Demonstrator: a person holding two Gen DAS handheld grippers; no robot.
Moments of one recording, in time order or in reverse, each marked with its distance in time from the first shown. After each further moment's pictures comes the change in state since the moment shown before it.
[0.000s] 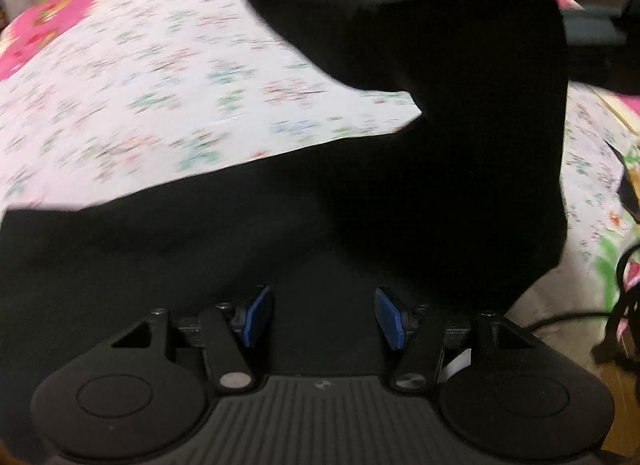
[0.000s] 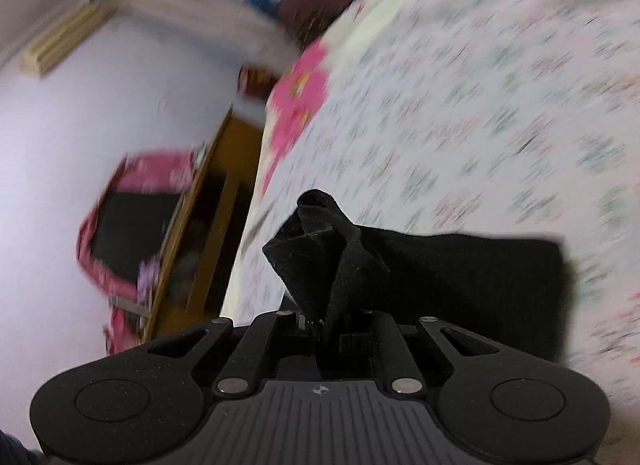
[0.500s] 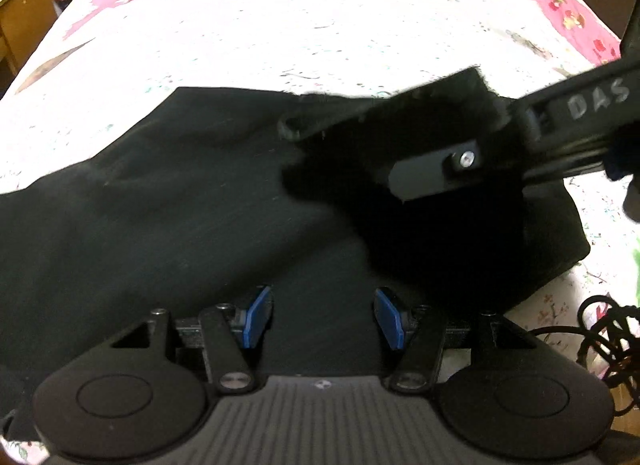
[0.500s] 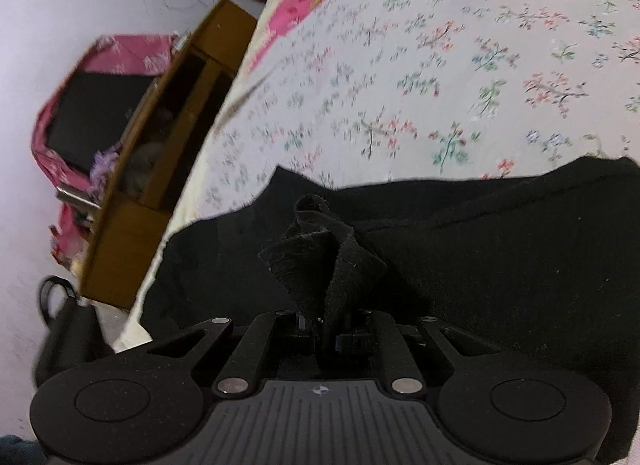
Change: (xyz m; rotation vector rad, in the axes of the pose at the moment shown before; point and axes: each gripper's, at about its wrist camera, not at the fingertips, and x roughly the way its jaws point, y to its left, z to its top) left arm -0.054 0.096 -0.075 -0.165 -0.011 0.080; right arm 0.108 0.042 -0.061 -0.153 0.233 -0.148
